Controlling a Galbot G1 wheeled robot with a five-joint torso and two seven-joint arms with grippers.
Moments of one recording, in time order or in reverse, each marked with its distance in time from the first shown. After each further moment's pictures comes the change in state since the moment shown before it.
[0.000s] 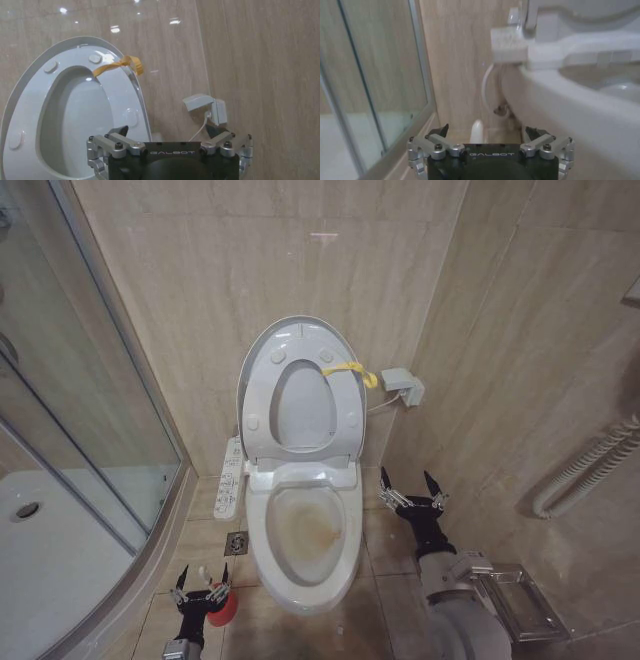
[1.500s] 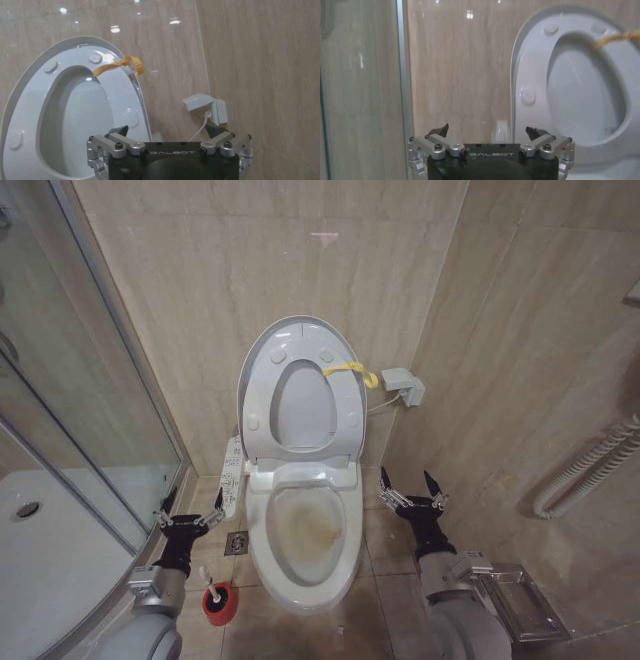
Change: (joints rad) left arm 0.096 0.084 -0.111 -0.802 -0.067 0.429 -0.036; right arm 0.000 0.000 0.000 0.000 0.000 0.000 0.000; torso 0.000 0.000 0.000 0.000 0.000
